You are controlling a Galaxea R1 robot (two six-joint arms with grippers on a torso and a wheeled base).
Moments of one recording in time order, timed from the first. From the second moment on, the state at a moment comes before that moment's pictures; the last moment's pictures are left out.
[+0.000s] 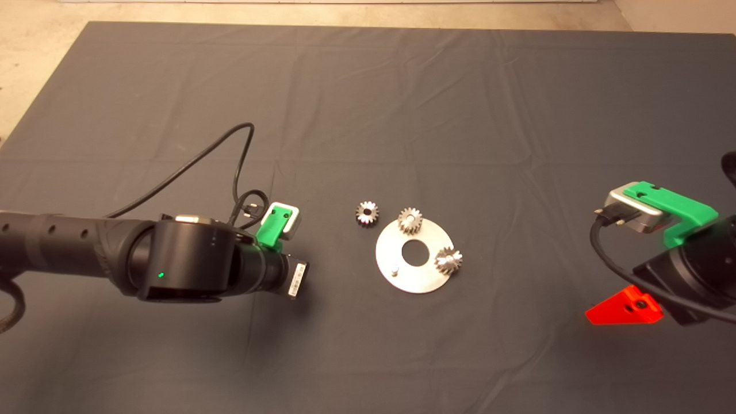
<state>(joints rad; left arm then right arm) -0.16 2.38 -0.65 0.86 1.53 -1.40 0.71 2.14 -0.42 0.12 -1.47 1.38</state>
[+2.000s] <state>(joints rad) -0.29 2.78 -0.96 0.86 1.53 -1.48 0.71 2.15 -0.42 0.12 -1.47 1.38</state>
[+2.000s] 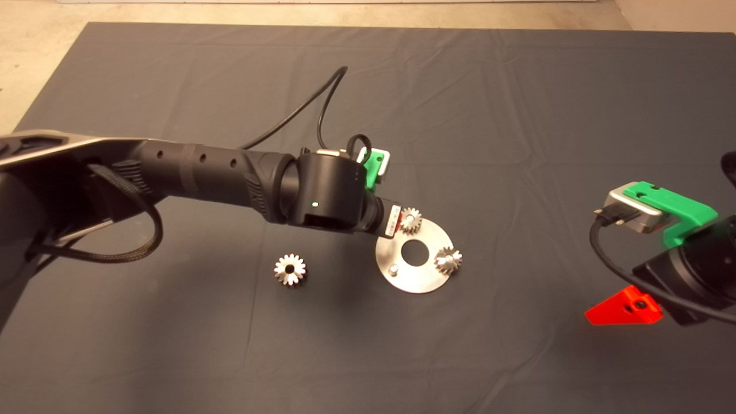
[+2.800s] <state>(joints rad) -0.26 2.81 -1.06 0.89 1.53 -1.41 0.71 2.15 -0.42 0.12 -1.47 1.38</state>
